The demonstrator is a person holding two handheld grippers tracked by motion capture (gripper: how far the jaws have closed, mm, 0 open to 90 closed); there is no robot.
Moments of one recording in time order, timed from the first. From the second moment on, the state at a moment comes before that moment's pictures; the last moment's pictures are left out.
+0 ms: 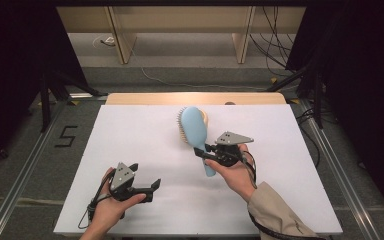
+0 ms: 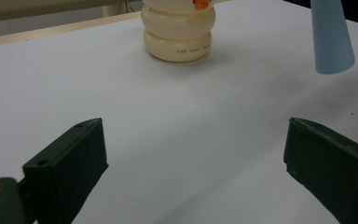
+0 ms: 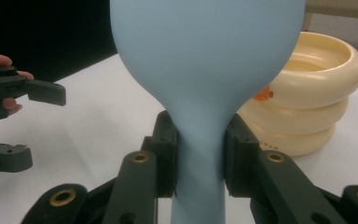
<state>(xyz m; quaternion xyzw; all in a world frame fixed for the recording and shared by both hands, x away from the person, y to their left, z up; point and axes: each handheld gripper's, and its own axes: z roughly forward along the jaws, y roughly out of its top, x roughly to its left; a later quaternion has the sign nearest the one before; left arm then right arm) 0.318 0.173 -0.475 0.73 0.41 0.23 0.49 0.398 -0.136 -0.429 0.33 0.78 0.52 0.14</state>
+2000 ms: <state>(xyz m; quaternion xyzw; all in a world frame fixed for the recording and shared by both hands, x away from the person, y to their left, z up) 0.313 0.155 -0.476 0.74 0.39 0.21 0.50 0.382 -0.108 -0.442 0.32 0.77 0.54 0.11</state>
